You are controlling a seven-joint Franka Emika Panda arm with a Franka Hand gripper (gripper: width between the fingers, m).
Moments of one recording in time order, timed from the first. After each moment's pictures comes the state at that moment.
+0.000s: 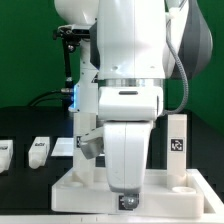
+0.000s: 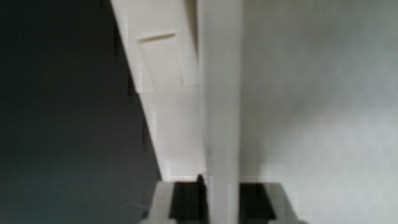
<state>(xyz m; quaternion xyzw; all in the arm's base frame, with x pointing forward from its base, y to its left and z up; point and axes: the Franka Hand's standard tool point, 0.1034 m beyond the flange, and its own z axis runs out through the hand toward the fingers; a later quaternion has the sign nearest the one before) 0.660 0.020 0.044 0.77 0.63 0.07 0.06</state>
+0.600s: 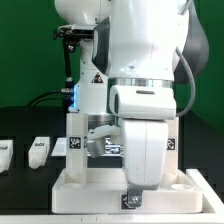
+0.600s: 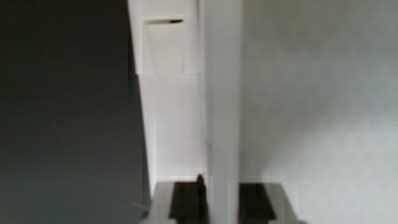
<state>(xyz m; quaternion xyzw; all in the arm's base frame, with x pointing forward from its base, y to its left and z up) 0.653 0.024 0.042 0.72 0.69 0.06 0.09</state>
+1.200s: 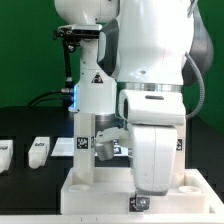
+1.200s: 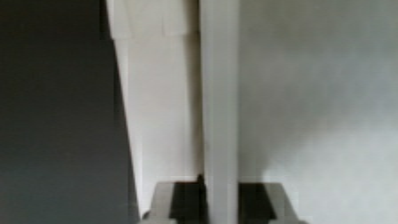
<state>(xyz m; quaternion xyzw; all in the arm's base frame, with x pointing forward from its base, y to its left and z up) 0.656 0.038 0.037 0.73 0.68 0.04 0.08</state>
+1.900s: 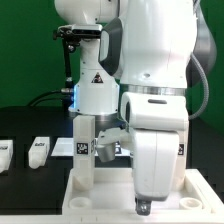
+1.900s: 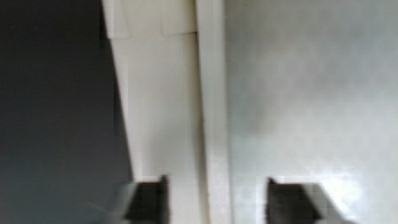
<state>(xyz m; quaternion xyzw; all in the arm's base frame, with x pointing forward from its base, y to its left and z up) 0.658 0.031 0.055 0.75 0.66 0.02 0.07</state>
